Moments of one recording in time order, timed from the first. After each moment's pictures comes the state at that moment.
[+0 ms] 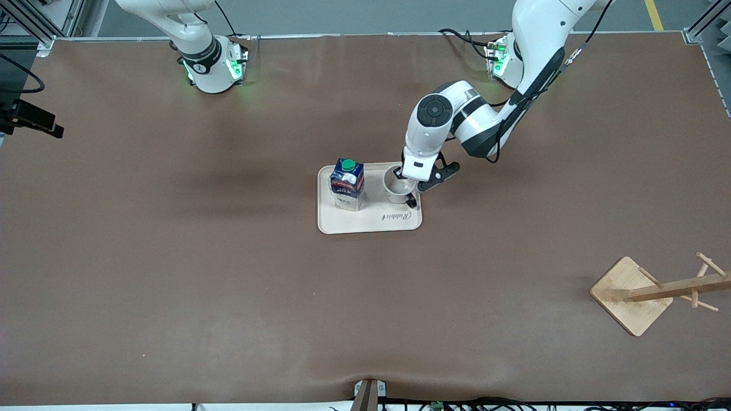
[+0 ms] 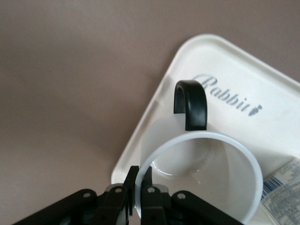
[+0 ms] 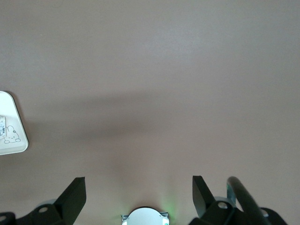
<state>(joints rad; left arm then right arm) -0.16 0.43 -0.61 -2.07 0.30 2.36 -1.48 0.05 -0.02 -0.18 -1.54 0.00 1.39 -0.04</state>
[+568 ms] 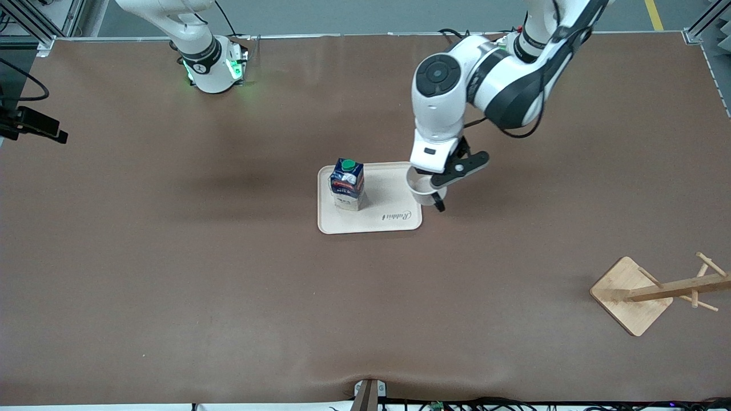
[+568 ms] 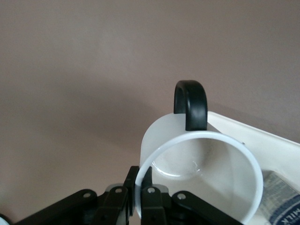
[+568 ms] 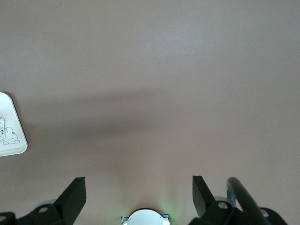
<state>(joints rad) -0.09 0.26 -0.62 -1.75 0.31 1.83 -1.17 0.05 0.01 -0.18 -1.53 0.00 1.41 -0.04</state>
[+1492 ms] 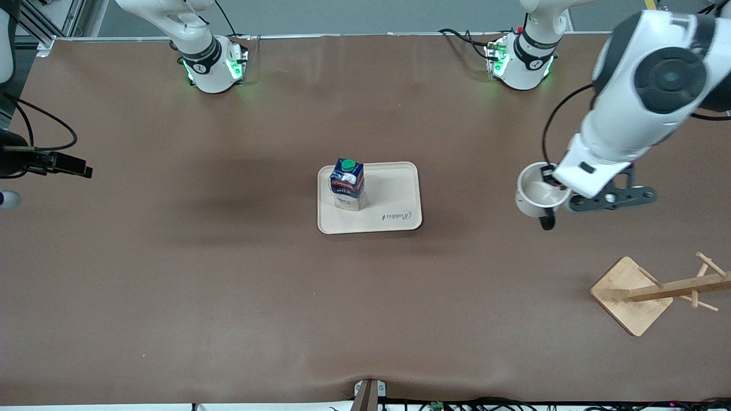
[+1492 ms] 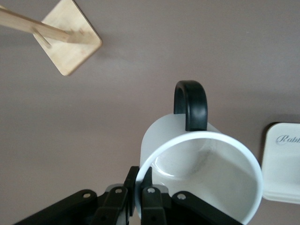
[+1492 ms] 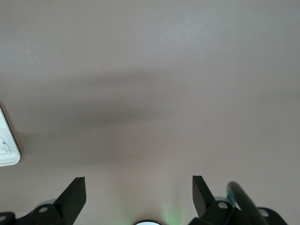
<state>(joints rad) 0.29 0.21 -0.62 -1.51 0.27 1.57 -0.38 0.05 0.16 -0.18 -1.53 0.03 1.48 -0.05</state>
